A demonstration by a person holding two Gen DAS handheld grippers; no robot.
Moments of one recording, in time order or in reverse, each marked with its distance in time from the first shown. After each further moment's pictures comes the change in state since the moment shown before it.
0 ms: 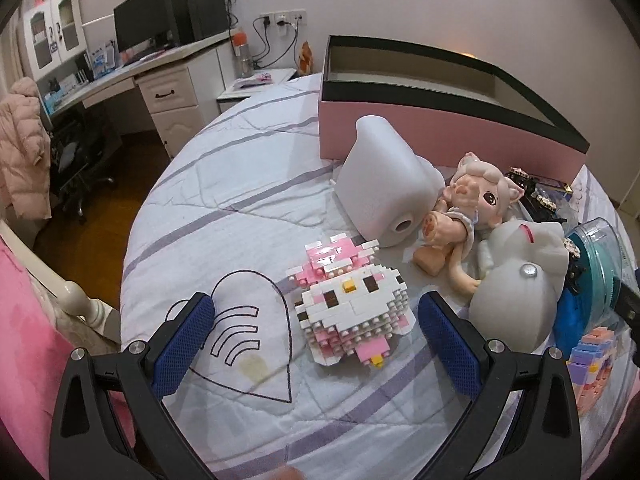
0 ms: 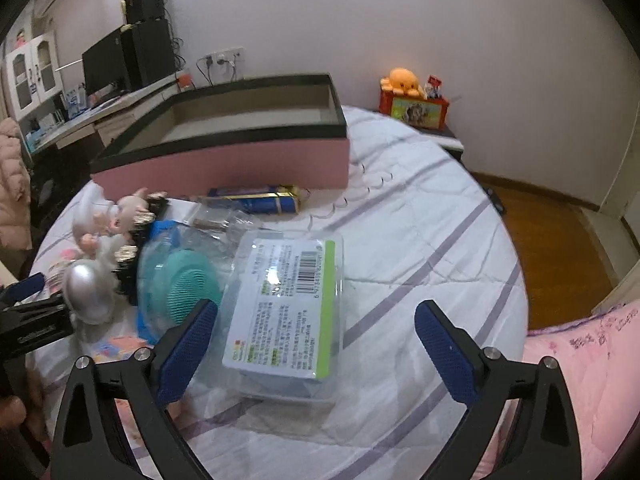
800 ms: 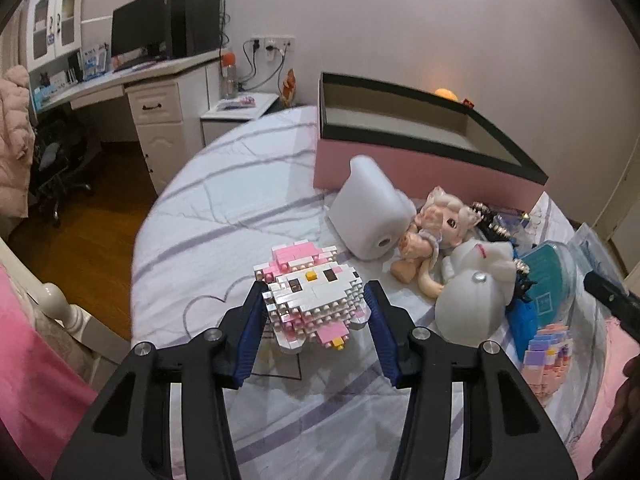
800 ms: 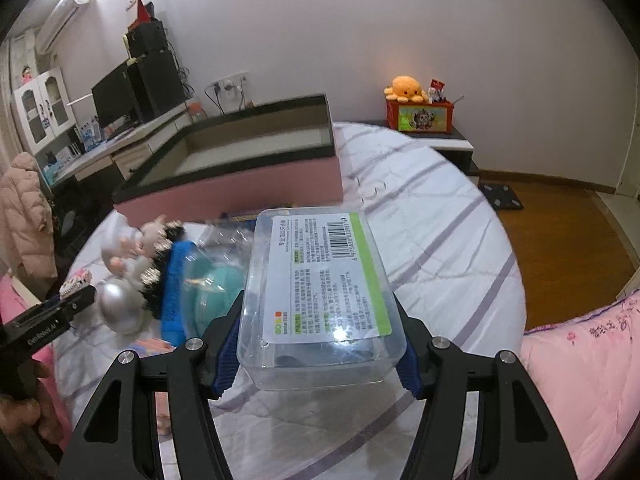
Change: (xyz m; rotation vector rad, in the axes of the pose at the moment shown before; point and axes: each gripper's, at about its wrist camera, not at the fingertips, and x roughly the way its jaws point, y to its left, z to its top) left arm -0.035 0.019 -0.007 -0.042 -0.117 -0.124; right arm -0.045 -0.016 0.001 0.055 -0.126 0.122
